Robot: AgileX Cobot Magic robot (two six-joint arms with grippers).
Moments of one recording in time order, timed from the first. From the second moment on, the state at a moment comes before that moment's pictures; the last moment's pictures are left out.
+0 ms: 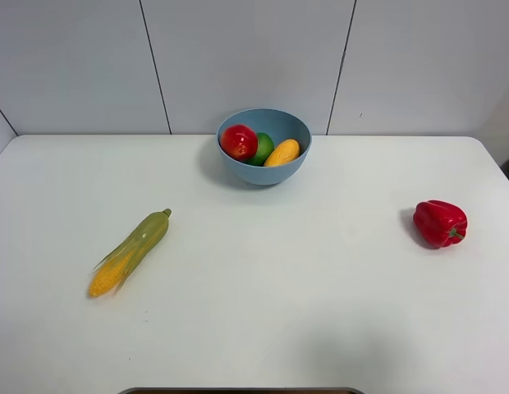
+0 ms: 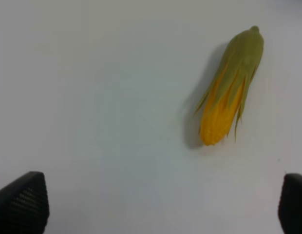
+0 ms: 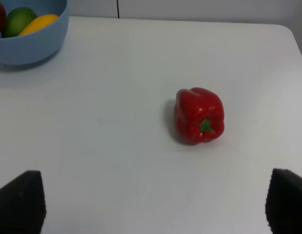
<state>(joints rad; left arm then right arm) -0.08 0.05 -0.46 0.00 1.07 0.06 -0.01 0.00 -0.56 0.08 1.10 -0.04</state>
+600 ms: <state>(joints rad) -0.08 0.04 -0.44 0.00 1.08 -0.02 -0.01 0.00 -0.56 0.08 1.10 -0.04</state>
